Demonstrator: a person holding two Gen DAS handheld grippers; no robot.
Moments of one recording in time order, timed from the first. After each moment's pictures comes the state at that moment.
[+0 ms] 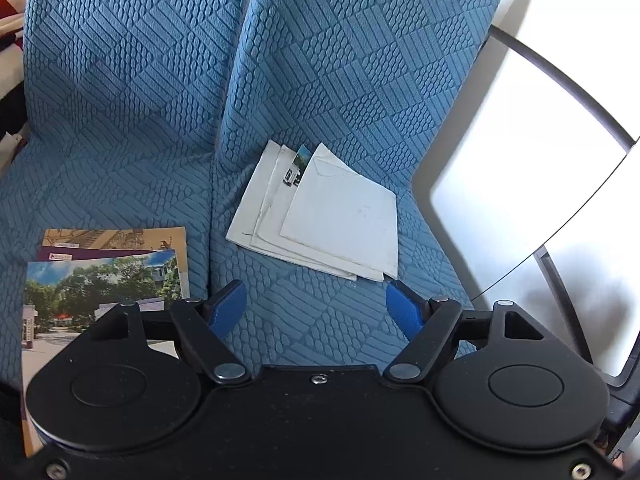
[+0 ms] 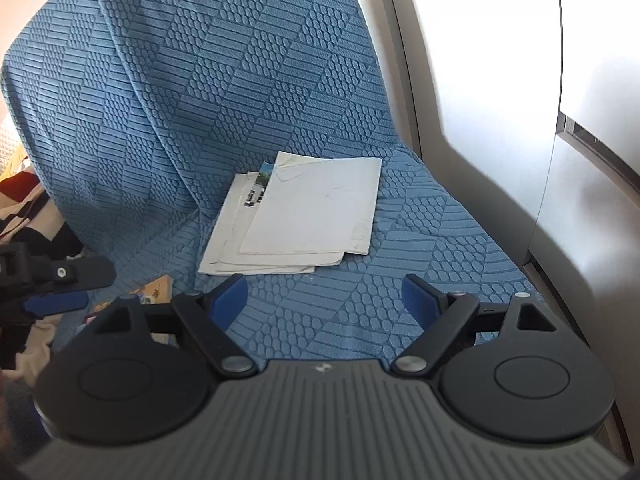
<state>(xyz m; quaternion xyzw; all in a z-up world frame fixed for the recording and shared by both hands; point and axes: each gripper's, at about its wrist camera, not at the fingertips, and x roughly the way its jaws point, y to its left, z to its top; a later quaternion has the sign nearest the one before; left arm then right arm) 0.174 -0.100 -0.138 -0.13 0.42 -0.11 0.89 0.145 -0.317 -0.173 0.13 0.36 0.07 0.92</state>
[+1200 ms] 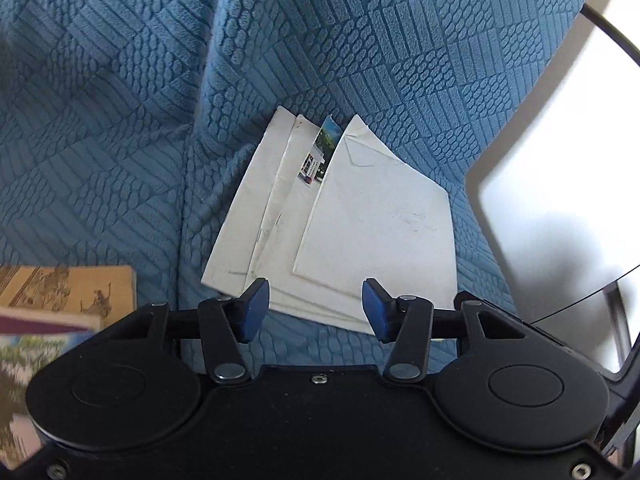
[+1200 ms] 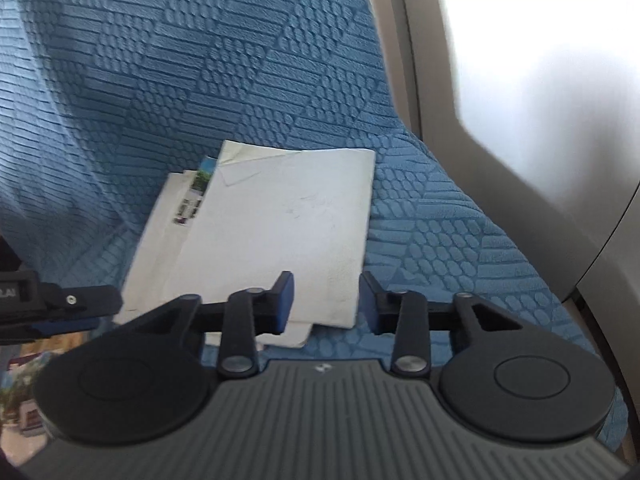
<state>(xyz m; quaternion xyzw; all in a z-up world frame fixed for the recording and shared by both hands) 0.319 -0.111 -0.234 -0.14 0.48 -0.10 0.86 0.276 -0.296 -0.241 0.12 0.39 0.04 0.91</state>
